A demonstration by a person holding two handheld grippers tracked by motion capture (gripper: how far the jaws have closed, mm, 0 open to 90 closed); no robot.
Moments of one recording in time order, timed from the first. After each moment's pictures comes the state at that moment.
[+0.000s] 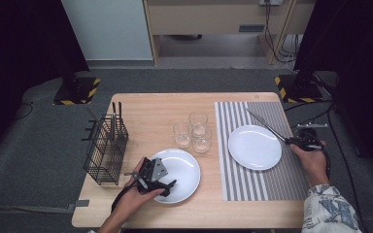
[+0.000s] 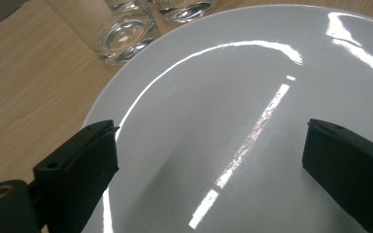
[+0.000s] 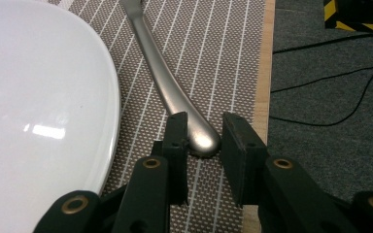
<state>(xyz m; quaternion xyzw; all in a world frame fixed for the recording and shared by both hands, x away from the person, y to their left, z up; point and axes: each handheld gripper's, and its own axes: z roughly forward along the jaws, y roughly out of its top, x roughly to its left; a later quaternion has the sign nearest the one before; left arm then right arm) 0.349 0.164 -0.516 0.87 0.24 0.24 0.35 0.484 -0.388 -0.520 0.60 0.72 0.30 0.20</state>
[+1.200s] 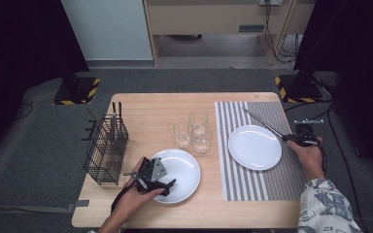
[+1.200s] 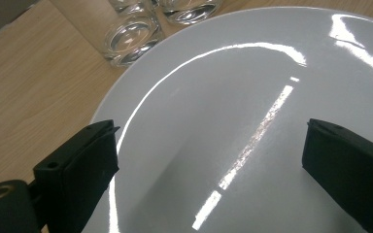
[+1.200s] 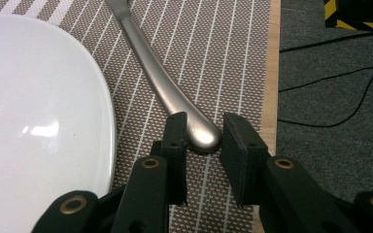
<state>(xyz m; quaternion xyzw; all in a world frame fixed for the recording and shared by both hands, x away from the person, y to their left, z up) 0.348 0.165 -0.515 0.87 0.24 0.25 0.35 0.501 -0.383 -0.521 0.60 0.72 0.29 0.20</state>
